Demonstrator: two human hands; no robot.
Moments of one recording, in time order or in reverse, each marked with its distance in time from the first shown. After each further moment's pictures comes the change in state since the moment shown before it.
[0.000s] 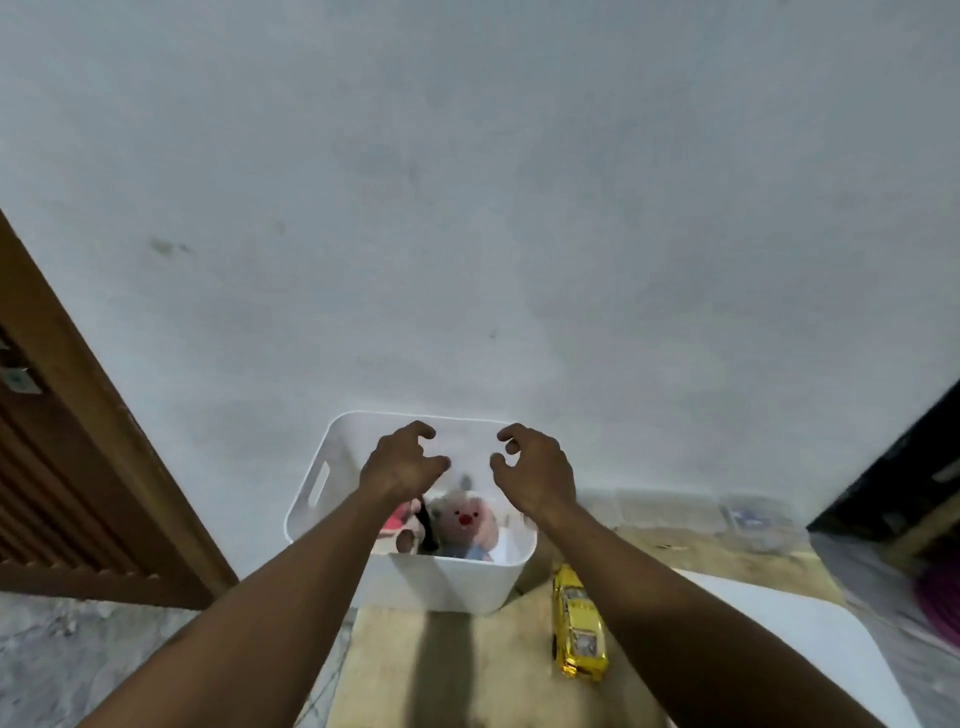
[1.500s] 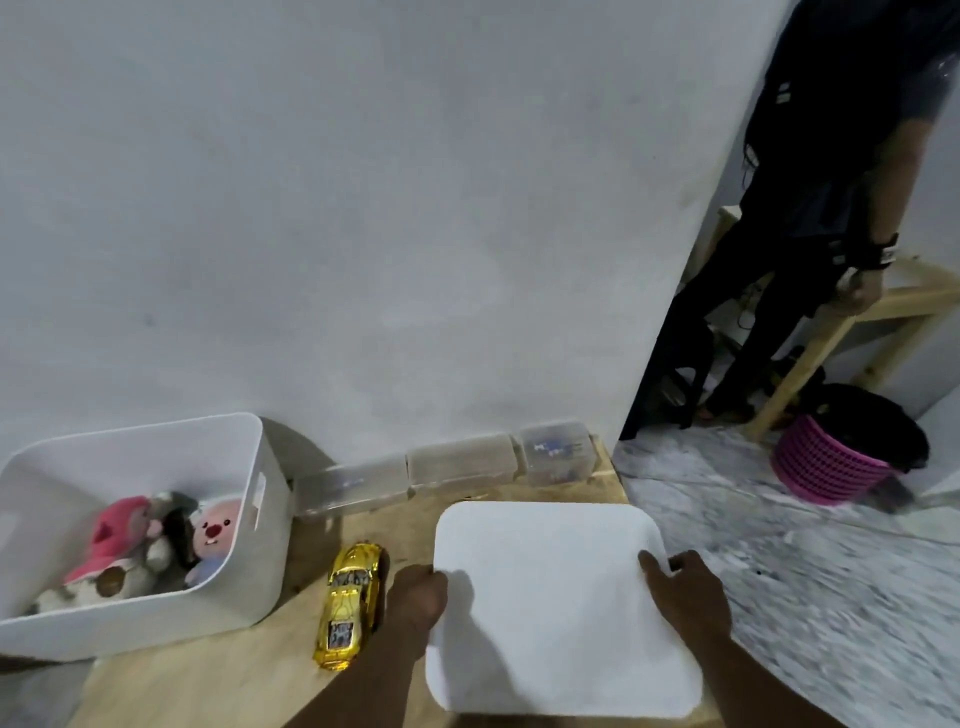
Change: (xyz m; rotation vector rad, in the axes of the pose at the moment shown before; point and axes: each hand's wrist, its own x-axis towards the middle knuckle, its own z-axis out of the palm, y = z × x) left_hand -0.101 0.106 0.382 -0.229 -0.262 -0.468; right_hand -0.140 0.472 -0.206 -0.020 0.187 0.892
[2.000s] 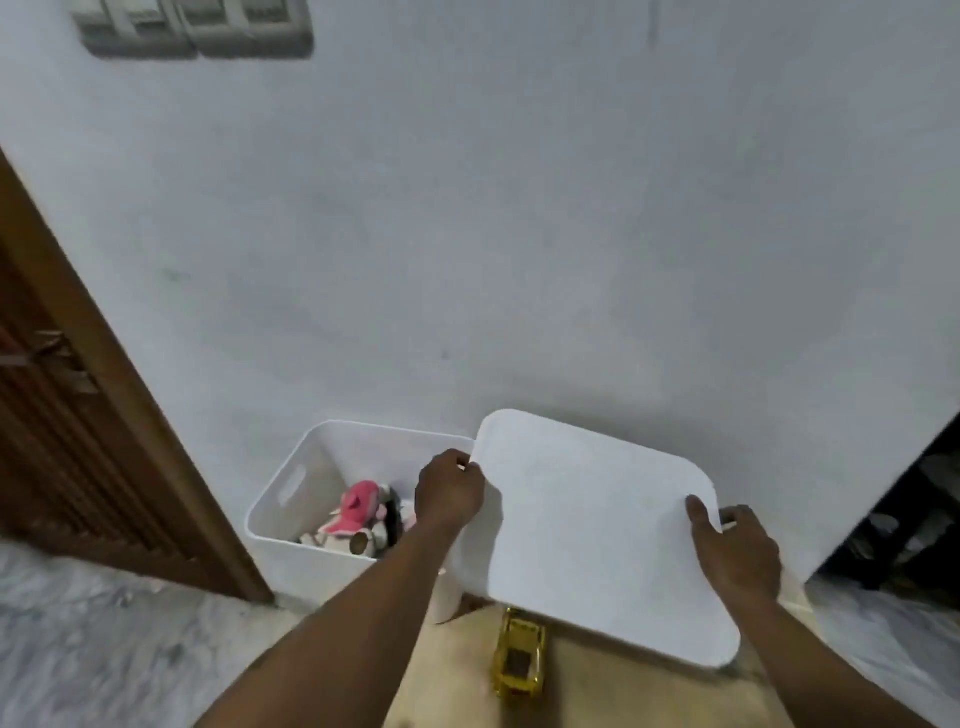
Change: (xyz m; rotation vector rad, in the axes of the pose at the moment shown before) left_hand -0.051 0.086 -0.247 -0.035 0.483 0.365; right_hand -0.102 -0.234 0.013 0.197 0.043 -0.363
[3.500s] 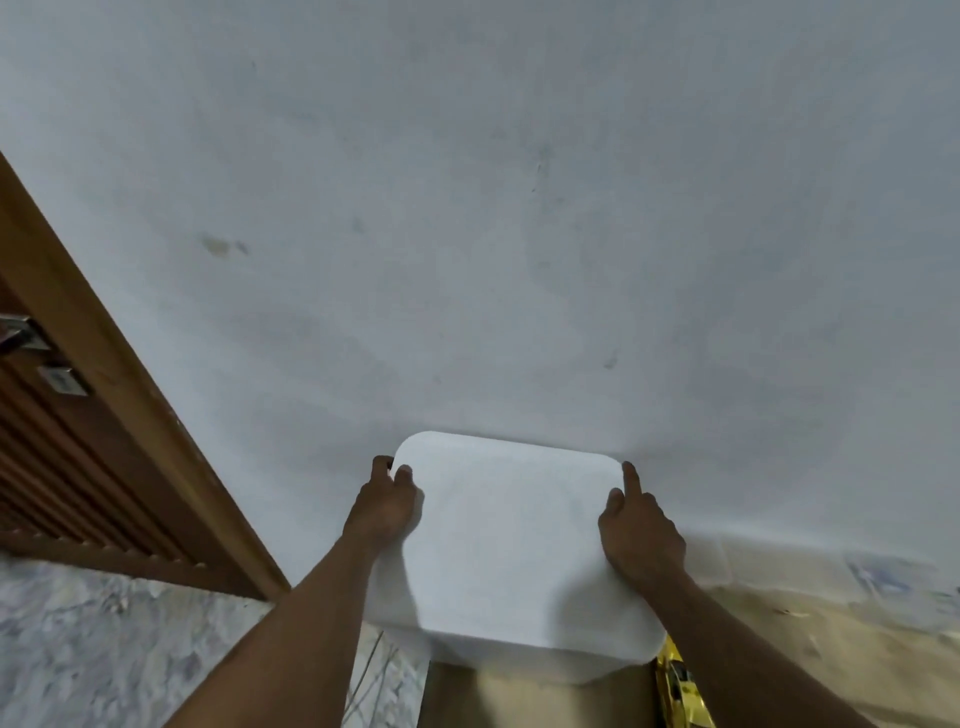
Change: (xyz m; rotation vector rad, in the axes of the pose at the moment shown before) left_hand 0.228 -0.199 -0.150 0.048 -0.167 -0.194; right_hand -0.110 -0.184 0.269 -0.473 -0.176 -0.201
